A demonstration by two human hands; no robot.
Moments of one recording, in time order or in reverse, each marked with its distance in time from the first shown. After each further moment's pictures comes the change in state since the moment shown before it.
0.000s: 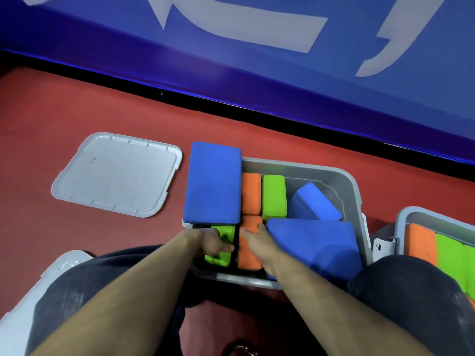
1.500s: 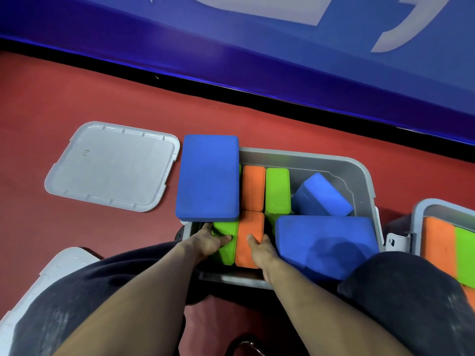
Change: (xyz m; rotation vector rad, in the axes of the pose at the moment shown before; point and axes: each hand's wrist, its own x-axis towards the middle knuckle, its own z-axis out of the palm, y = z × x) left_hand 0.060 -0.033 0.033 -0.819 0.101 0.073; right_hand 0.024 0.040 0.015 -0.049 0.092 0.192
